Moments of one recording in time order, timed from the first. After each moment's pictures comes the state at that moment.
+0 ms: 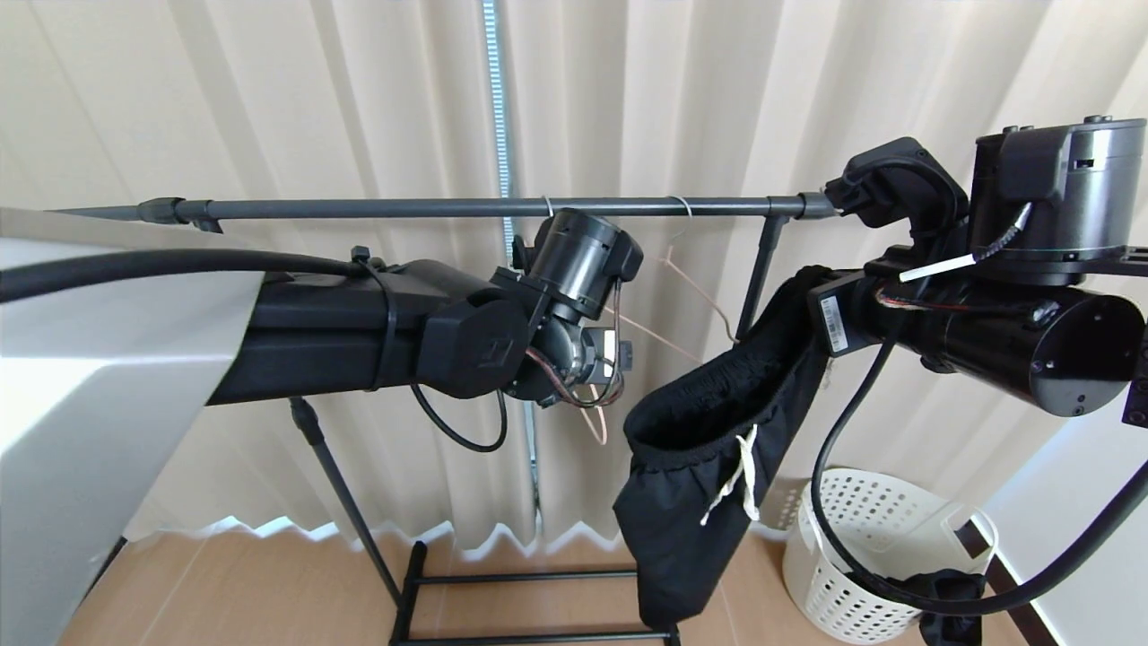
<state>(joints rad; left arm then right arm) -0.73 2.14 -1.72 0.25 0.46 -0.40 0.56 1.60 -1.09 -0.20 -0.55 -0.17</state>
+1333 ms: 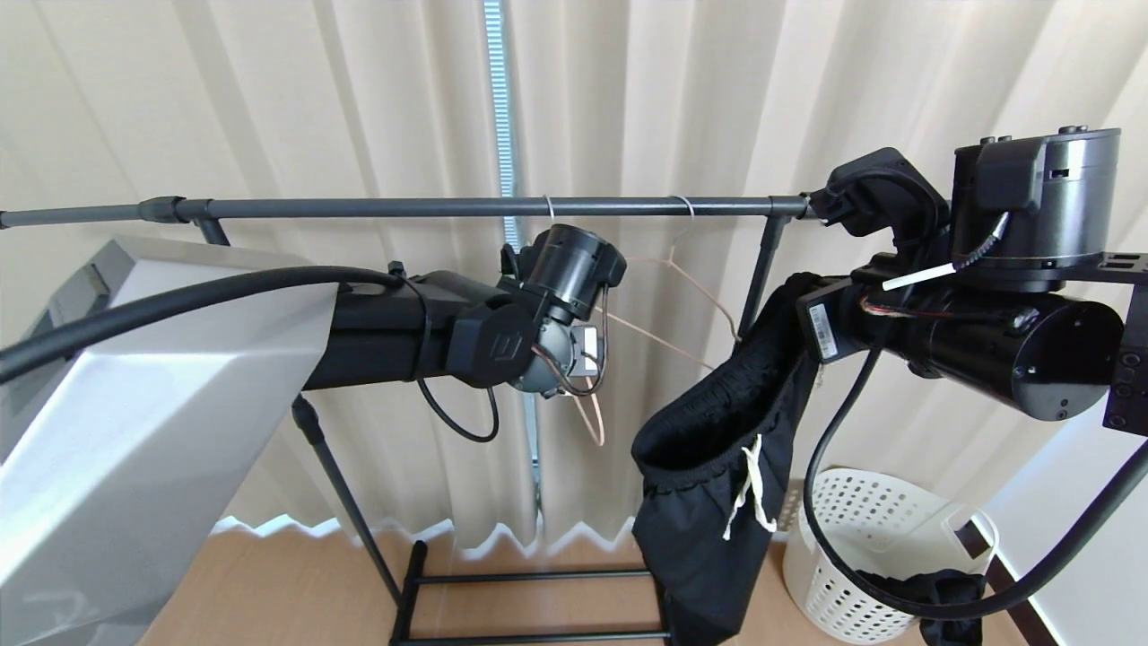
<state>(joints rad) -0.67 2.24 -1.81 0.26 0.54 -0.40 0.56 1.61 -1.09 -0.20 -0.55 -0.17</state>
